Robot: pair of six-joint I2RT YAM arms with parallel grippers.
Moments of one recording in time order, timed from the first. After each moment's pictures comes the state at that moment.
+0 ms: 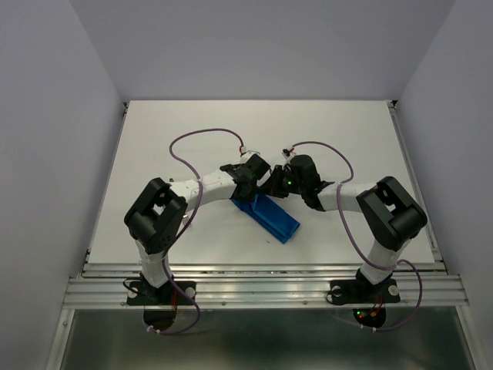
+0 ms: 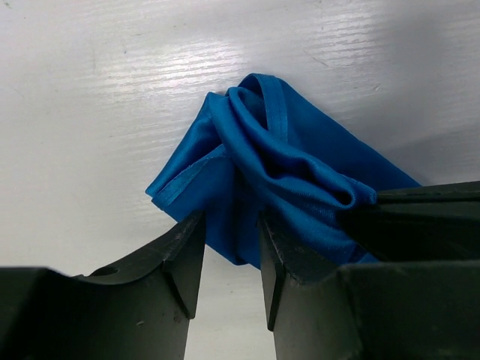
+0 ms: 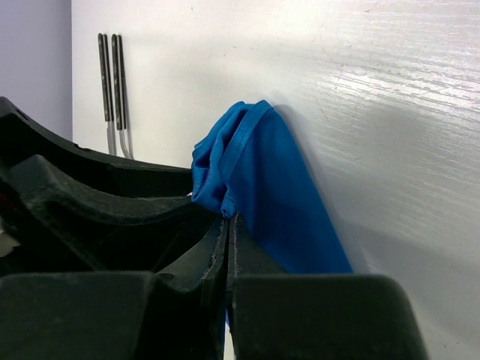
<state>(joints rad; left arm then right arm) -0.79 1.80 1.20 -0.52 -0.36 -0.53 0.56 1.75 0.81 0.43 -0.38 0.81</state>
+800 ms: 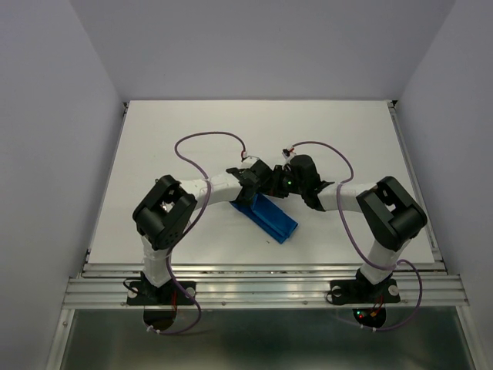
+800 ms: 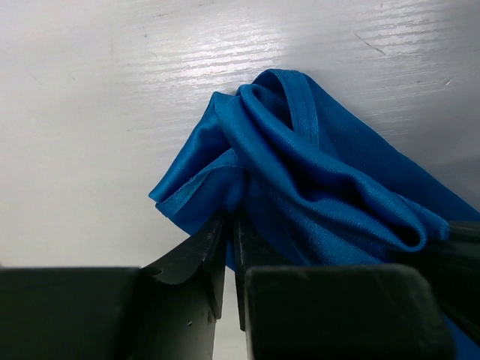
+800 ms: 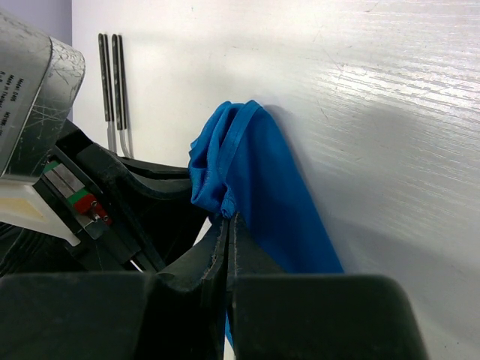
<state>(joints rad) -0.81 1.87 1.20 -0.55 -0.47 -0.54 0.56 1.75 0.81 0.43 -0.38 0.81</state>
